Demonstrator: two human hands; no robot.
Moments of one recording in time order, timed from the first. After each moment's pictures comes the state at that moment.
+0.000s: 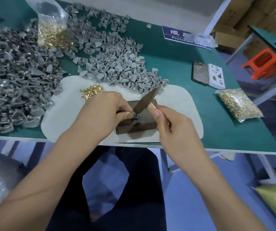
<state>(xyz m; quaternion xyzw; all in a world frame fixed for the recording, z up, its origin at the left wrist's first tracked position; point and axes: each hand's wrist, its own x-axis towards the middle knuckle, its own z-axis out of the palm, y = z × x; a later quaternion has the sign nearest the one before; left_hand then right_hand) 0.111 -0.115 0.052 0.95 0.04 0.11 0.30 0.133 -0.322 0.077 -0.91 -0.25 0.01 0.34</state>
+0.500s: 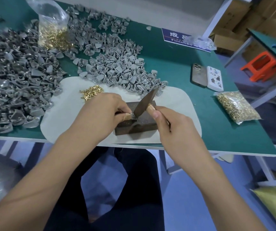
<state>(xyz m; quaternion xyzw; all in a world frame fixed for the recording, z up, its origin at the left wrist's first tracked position) 0.111 -0.115 0.052 0.94 0.03 0.11 0.31 0.135 -0.325 0.084 -0.92 -0.26 0.02 0.29</state>
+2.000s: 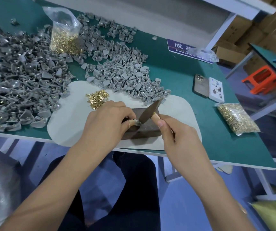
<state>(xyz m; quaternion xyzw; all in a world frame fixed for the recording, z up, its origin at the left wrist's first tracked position) 0.095 -0.129 0.044 0.95 0.08 0.18 0.25 0.133 -0.331 0.082 -0.92 -0.24 0.00 0.30</state>
